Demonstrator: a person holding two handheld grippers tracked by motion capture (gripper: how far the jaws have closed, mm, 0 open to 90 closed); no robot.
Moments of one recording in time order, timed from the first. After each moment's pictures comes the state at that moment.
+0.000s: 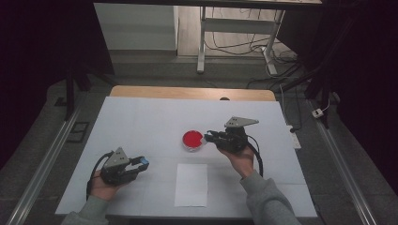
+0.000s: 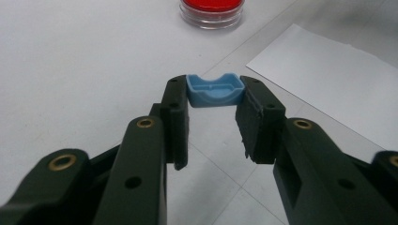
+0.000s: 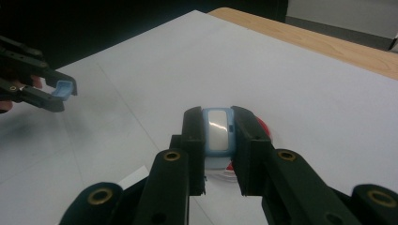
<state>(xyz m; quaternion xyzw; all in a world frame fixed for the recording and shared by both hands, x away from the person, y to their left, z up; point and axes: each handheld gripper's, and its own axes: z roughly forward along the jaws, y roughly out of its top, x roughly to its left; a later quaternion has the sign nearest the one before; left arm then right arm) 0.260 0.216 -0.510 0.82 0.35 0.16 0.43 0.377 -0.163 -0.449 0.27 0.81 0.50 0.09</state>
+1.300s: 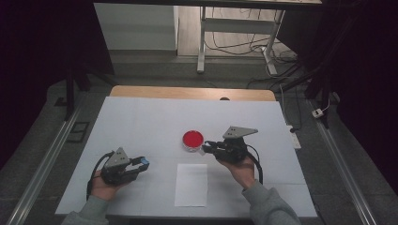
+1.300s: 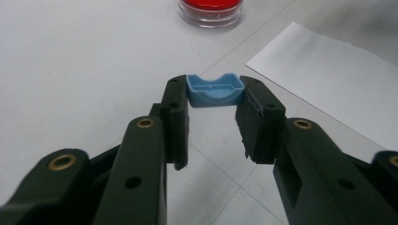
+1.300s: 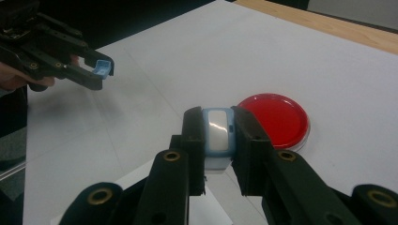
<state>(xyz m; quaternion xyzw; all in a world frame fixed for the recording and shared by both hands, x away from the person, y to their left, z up) 0.260 0.215 -0.510 0.82 0.35 0.16 0.43 0.348 -0.162 -0.455 0.25 0.82 0.50 0.07</state>
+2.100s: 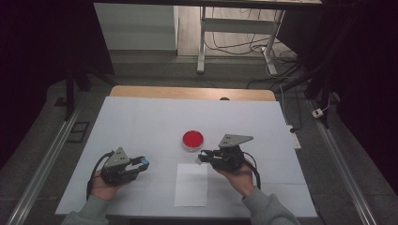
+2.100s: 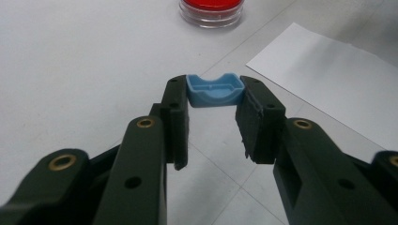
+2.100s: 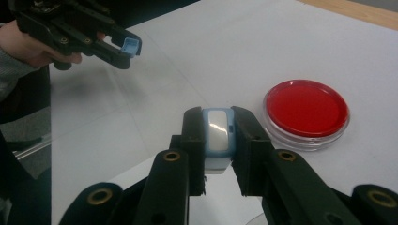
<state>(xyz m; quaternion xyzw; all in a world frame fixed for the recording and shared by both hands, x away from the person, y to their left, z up) 0.261 0.216 -0.510 0.82 0.35 0.16 0.43 0.328 -0.153 -0.463 0.23 0.84 0.49 0.05</state>
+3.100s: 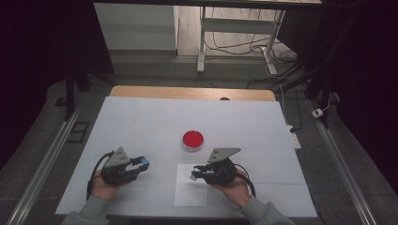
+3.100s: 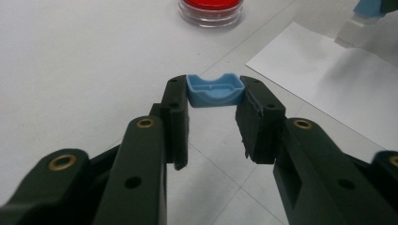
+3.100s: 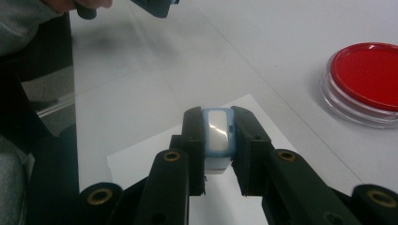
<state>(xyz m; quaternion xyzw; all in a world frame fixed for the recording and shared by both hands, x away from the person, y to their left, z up) 0.261 0.215 -0.510 0.82 0.35 0.16 0.43 0.301 -0.135 -0.485 0.19 0.88 0.44 0.03</state>
